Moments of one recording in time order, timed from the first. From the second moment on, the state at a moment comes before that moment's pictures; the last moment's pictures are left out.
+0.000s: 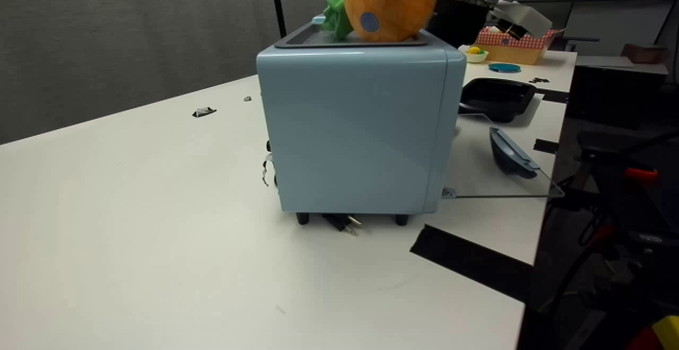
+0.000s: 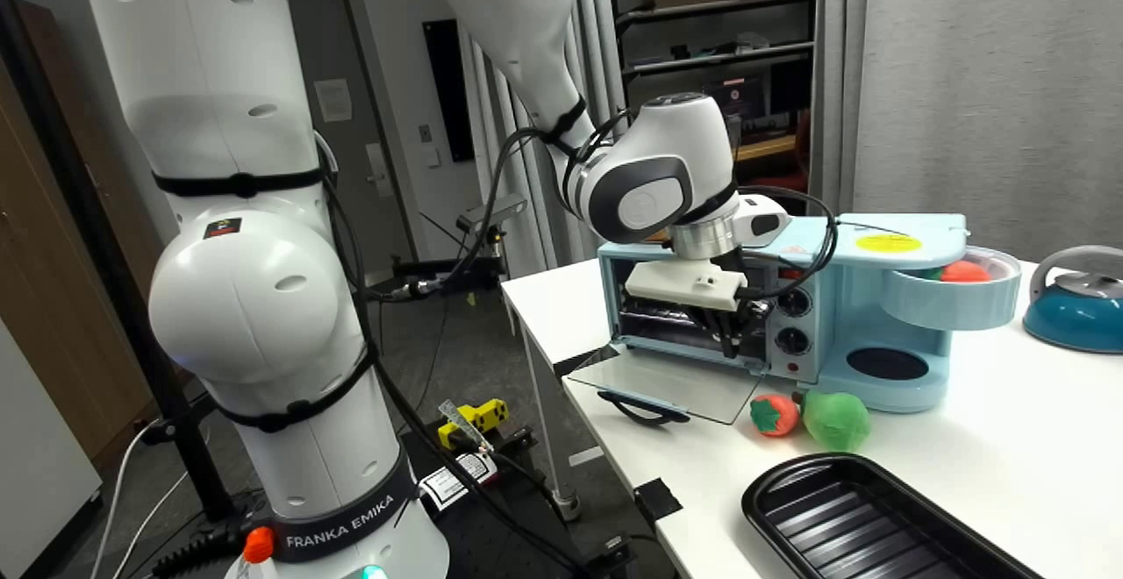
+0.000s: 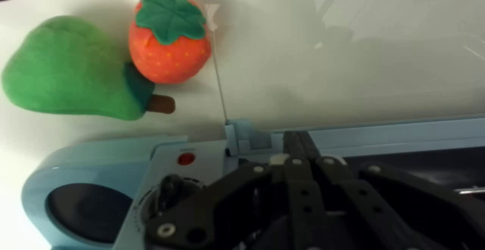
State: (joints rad) arm 0.01 0.10 0.00 -2.62 0.25 2.96 -0.54
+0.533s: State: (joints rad) arm -0.04 0.00 -0.04 -2.58 0.07 2.73 -0.42
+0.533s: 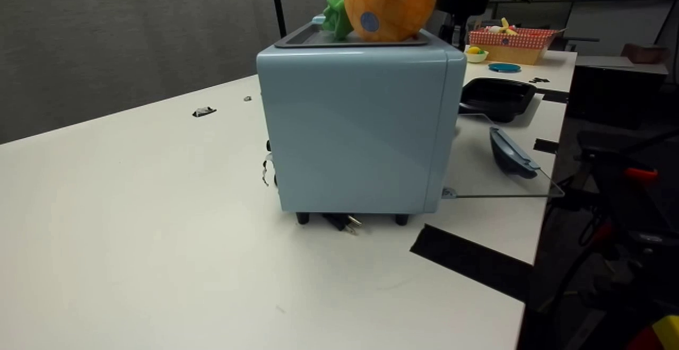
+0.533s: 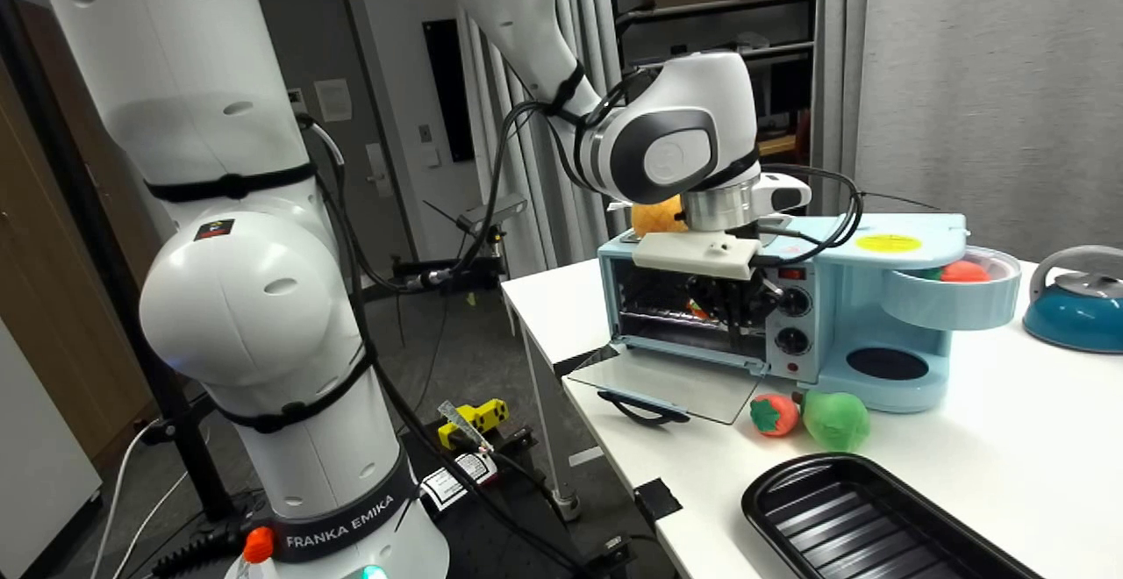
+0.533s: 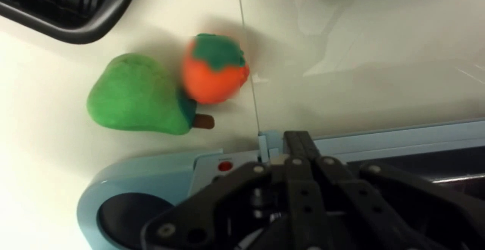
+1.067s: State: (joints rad) arm -0.04 -0.09 -0.04 -2.52 0.06 2.53 -0.36
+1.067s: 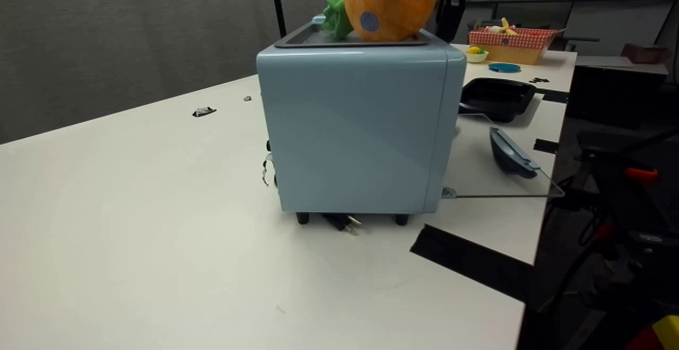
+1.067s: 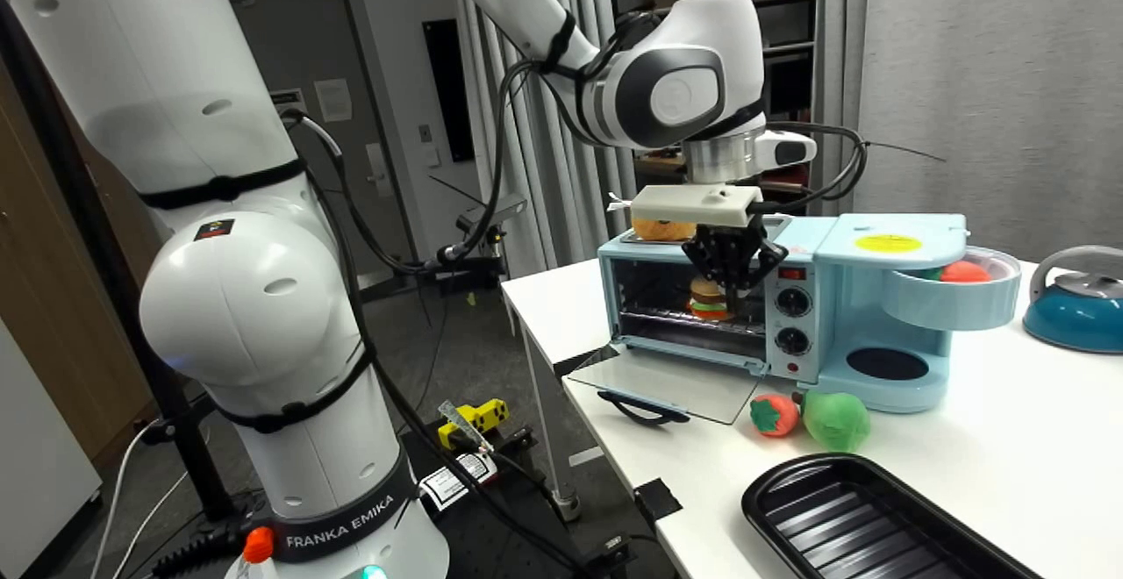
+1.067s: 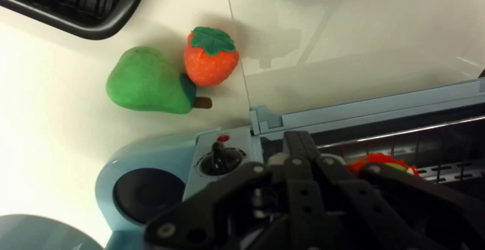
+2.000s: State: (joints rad) arm -0.04 -0.10 -0.05 -2.39 -0.01 2.35 -0.26
